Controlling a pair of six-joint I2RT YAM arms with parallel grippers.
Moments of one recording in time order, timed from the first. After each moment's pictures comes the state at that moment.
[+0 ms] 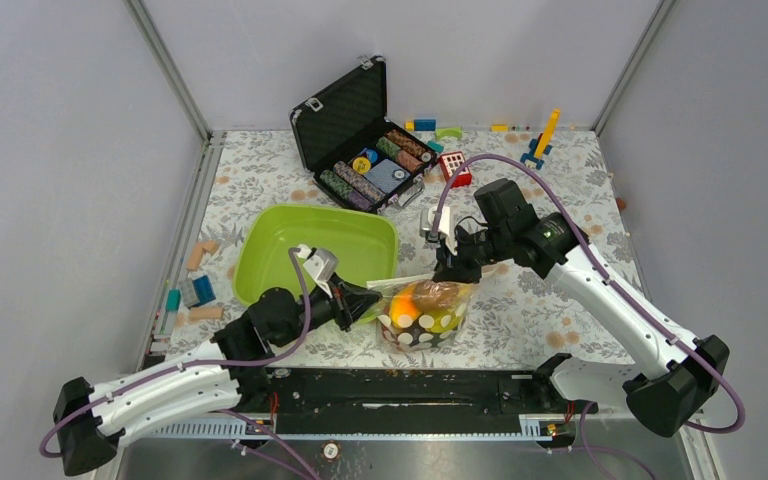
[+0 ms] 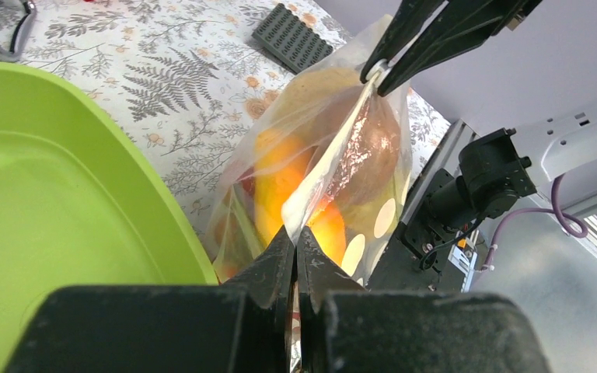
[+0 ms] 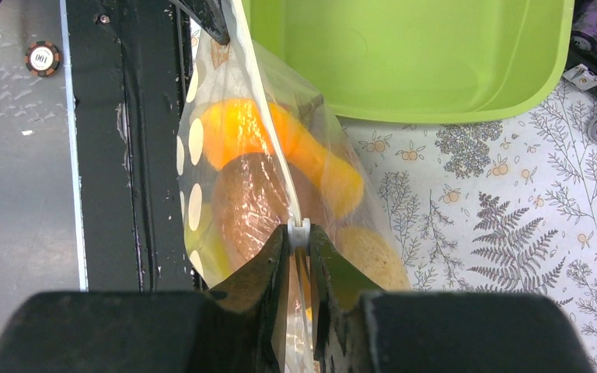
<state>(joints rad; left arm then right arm) -1.01 0.59 0.34 0.18 -0.02 -0.45 0.62 1.19 1.19 -0.89 -0.65 -0.60</state>
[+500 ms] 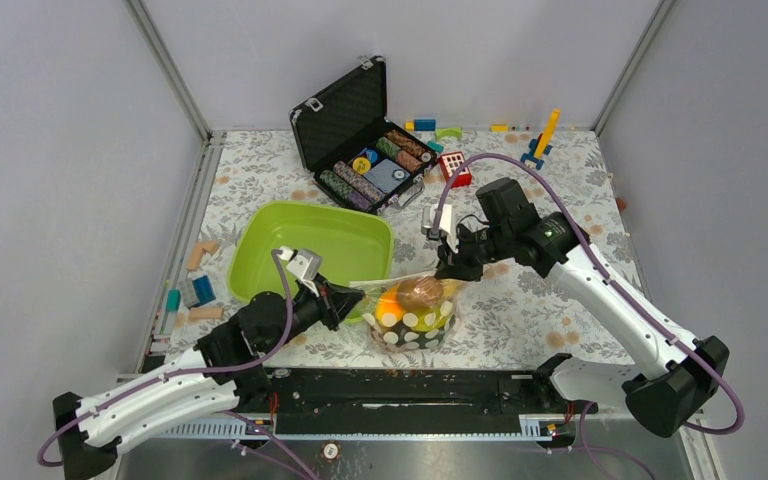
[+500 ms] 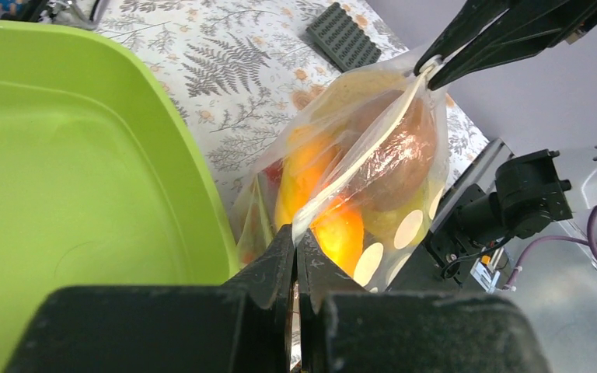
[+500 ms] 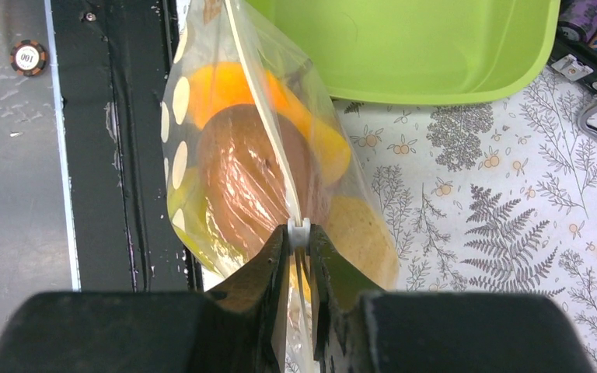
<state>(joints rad) -1.01 0.47 0.37 -0.03 -0.15 -0.50 0.61 1.19 1.19 -0.89 -0.63 -0.60</state>
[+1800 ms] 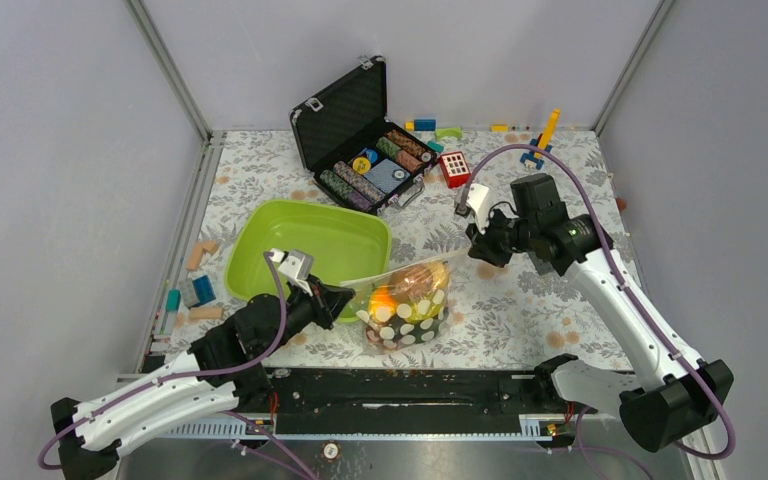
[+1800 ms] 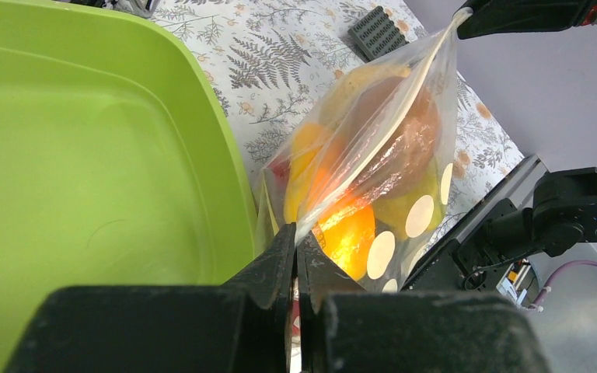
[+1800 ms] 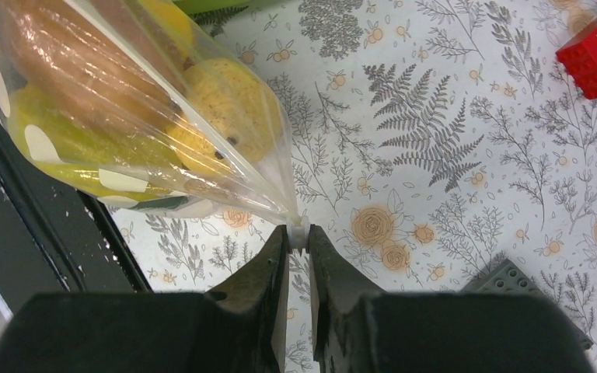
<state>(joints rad) -1.01 0.41 0.38 -0.16 -0.26 -0.53 0.40 1.14 1.14 -0.89 -0.43 -0.55</state>
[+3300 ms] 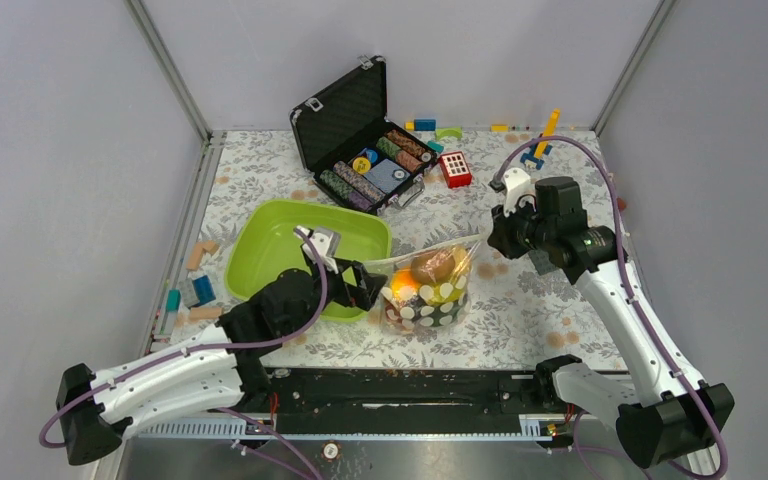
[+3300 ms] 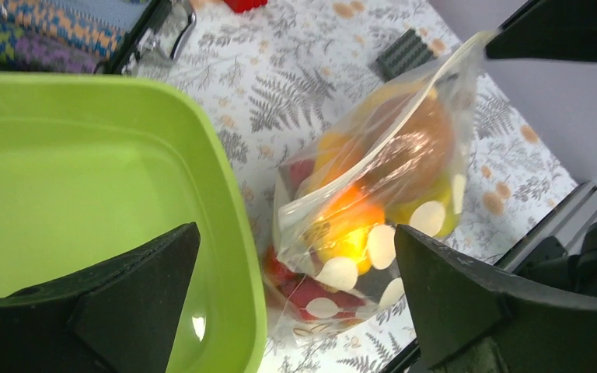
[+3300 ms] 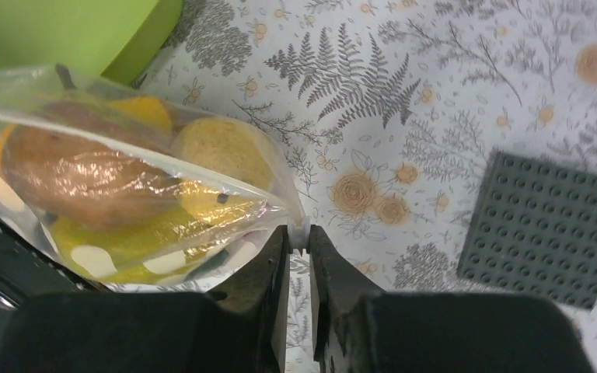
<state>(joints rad) -1.00 0.73 0.51 -0.01 -0.32 -0.45 0.28 1.05 1.05 -0.74 -0.30 -0.21</state>
